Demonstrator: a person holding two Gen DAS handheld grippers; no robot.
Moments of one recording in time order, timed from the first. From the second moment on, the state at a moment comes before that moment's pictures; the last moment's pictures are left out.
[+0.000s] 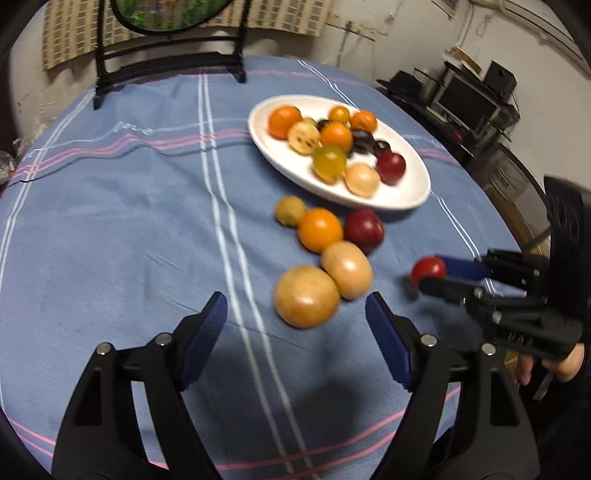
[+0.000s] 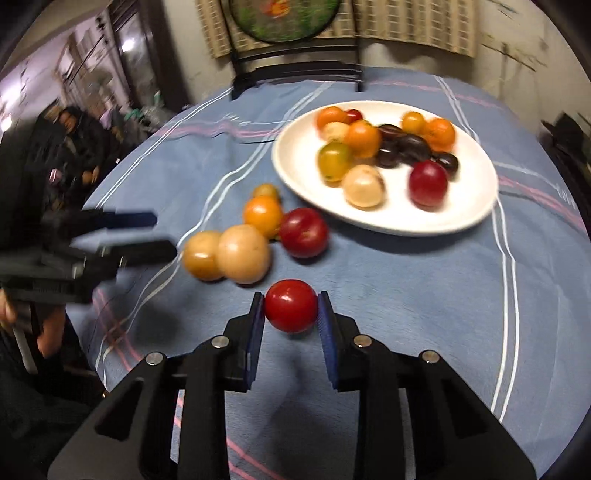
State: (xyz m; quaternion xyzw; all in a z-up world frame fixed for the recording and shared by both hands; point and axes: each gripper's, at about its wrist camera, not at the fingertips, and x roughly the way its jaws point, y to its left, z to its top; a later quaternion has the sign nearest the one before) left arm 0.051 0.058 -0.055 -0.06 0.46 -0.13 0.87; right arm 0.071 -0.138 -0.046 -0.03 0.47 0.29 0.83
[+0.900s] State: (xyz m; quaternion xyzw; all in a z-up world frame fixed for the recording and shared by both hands) left arm 0.057 0.041 -0.076 -0.02 0.45 -0.13 0.88; right arm 0.069 -0.157 -0.033 0.01 0.48 0.28 0.83
